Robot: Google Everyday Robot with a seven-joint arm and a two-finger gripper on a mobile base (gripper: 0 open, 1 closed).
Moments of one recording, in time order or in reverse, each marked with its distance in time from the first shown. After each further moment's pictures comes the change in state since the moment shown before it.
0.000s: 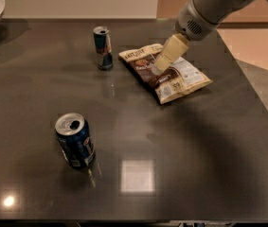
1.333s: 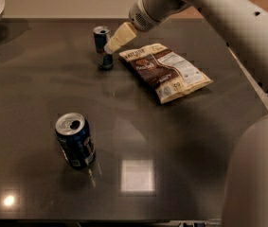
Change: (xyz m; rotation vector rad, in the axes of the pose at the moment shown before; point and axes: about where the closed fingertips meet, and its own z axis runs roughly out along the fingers) arm -0.124 -0.044 0.096 0.046 -0.221 0.076
